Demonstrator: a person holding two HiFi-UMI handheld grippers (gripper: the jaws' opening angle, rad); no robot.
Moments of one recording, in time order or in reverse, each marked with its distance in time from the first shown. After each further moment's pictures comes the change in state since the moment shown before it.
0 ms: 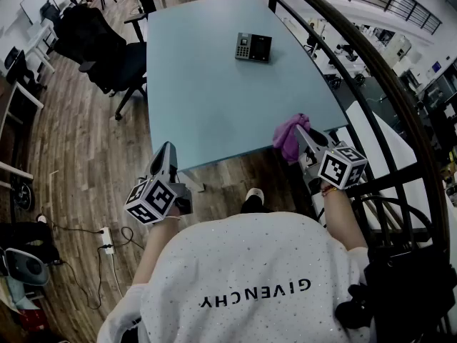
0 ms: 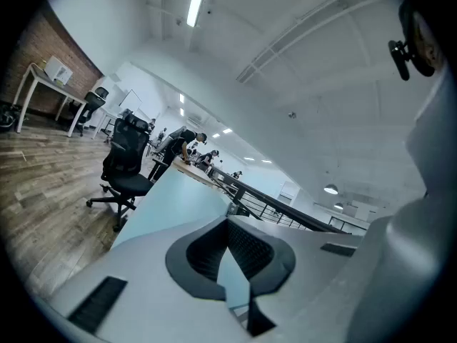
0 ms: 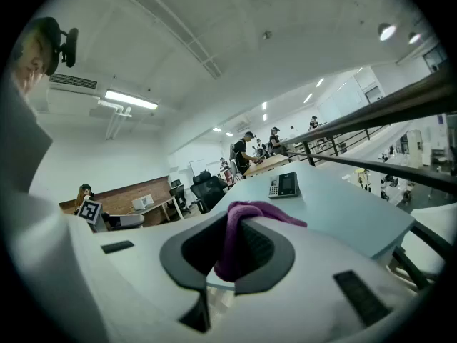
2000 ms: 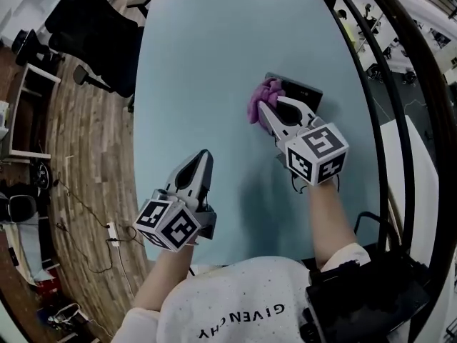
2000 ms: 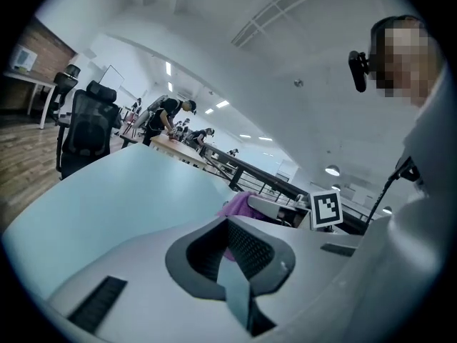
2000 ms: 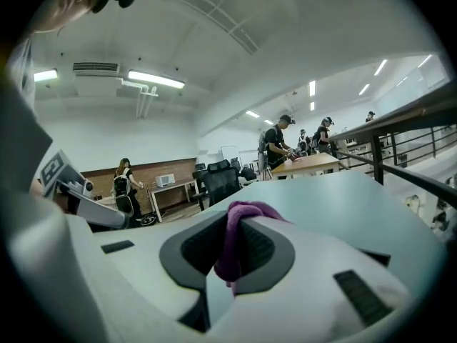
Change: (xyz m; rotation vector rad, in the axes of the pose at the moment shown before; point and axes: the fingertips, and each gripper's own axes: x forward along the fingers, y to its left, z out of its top) left arm 0.326 -0.062 0.016 0.046 0.188 -0.052; right arm 0.378 -0.113 0.116 -0.244 0.093 0.294
